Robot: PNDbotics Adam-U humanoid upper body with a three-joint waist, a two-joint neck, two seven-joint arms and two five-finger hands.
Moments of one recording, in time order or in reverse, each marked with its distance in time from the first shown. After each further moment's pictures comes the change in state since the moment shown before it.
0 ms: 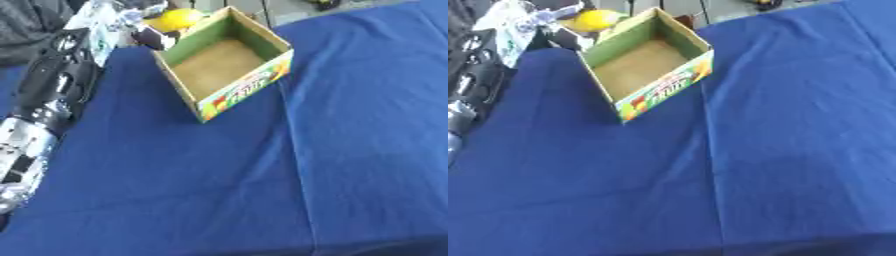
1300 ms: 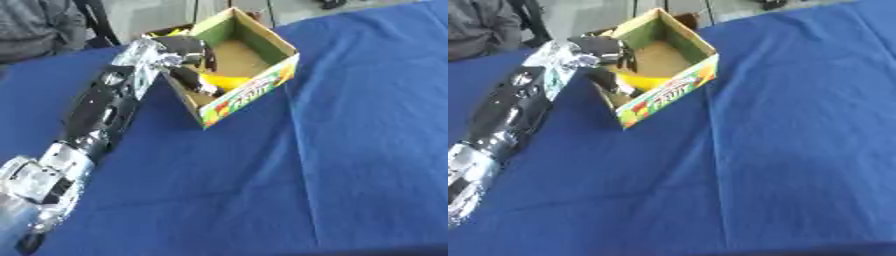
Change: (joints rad) left arm 0.049 -0.076 0.068 -0.063 -0.044 -0.127 0.000; right arm 0.018 0.017 -0.010 0.003 0.000 -0.003 -0.003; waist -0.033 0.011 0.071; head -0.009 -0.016
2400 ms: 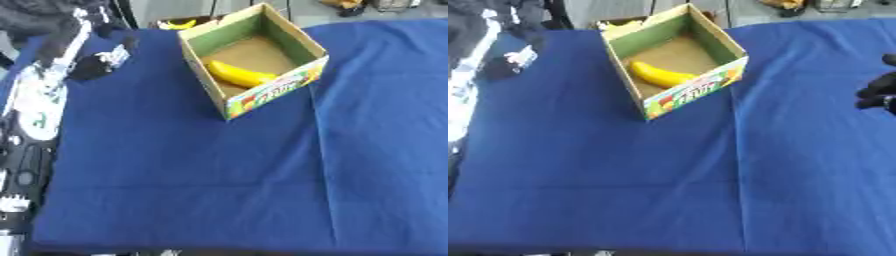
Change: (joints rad) left arm 0.479 -0.143 0.240 -0.474 0.352 0.092 0.352; right arm 0.031 0.024 -0.042 0.005 0.000 -0.015 -0.037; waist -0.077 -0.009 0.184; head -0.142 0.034
